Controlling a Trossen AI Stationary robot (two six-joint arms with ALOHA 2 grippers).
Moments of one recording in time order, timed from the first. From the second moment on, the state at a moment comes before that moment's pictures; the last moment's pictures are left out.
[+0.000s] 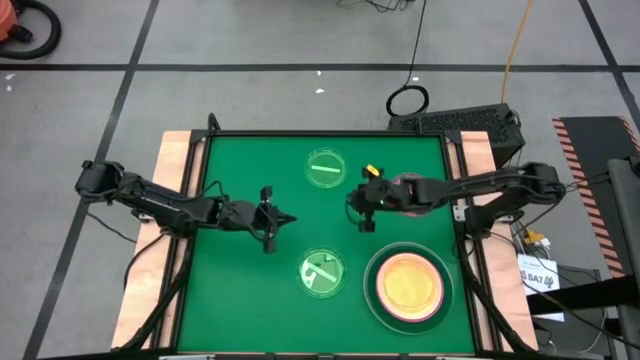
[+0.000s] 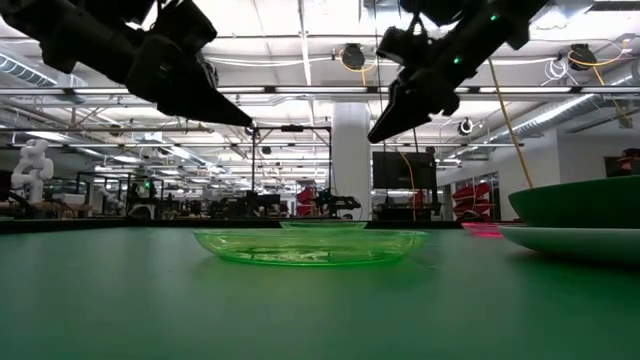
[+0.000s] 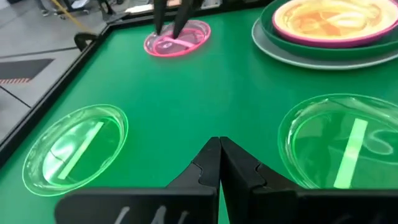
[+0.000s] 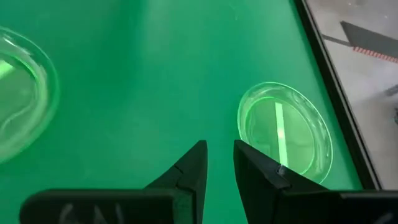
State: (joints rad) left arm -0.14 1.24 0.48 0.32 -0.26 0.07; right arm -0.05 1.41 0.83 -0.14 0.25 -0.22
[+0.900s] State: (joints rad) left arm -0.09 1.32 0.48 0.40 -0.26 0.06; right arm -0.29 1.86 1.02 -0.05 0.10 -0.50
